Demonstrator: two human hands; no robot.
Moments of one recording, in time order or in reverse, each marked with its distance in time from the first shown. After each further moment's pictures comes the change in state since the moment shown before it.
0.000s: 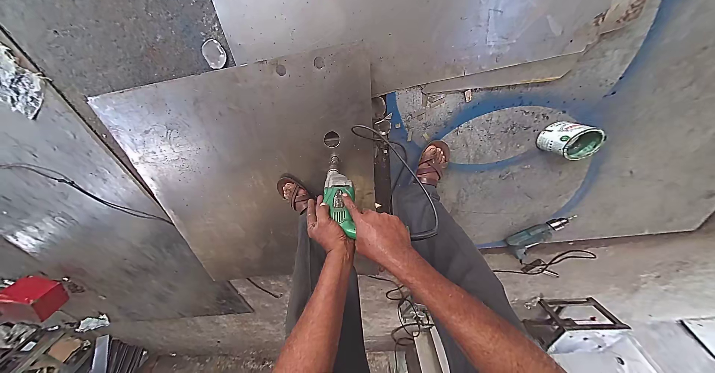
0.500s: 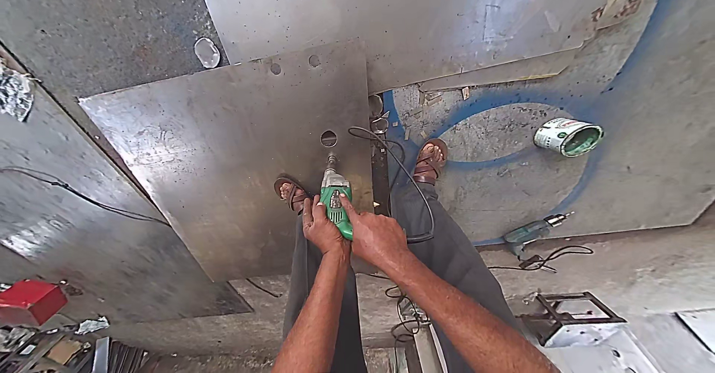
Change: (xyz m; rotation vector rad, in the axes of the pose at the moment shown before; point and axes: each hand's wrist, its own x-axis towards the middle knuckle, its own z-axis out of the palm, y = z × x) left_hand 0.003 0.001 0.000 0.038 -0.018 0.025; right_hand 0.000 -0.001 0.001 0.020 -0.014 0.028
